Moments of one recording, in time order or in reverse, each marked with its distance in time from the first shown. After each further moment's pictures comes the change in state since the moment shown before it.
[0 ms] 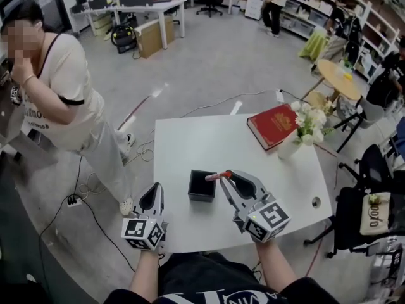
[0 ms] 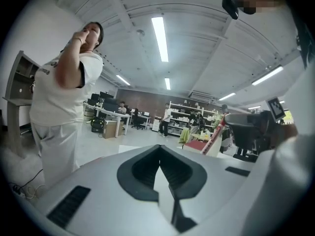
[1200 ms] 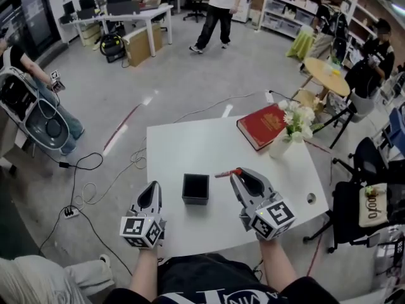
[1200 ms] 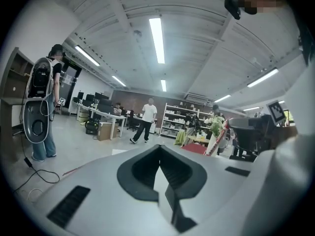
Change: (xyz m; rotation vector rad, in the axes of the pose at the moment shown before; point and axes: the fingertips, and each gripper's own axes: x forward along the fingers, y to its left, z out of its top) left arm 0.022 -0.009 0.013 0.003 -0.026 -0.055; right arm -0.031 -0.039 0.011 -0.014 -0.029 -0.151
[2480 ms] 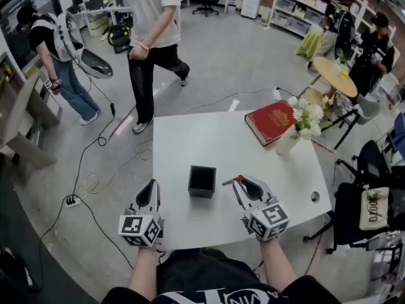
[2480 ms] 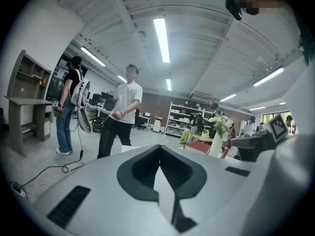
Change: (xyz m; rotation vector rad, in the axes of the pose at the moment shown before) left arm -0.032 0.019 -0.010 -0.013 0.016 0.063; right arm -0.009 0.005 -0.072 -0.015 0.179 -0.031
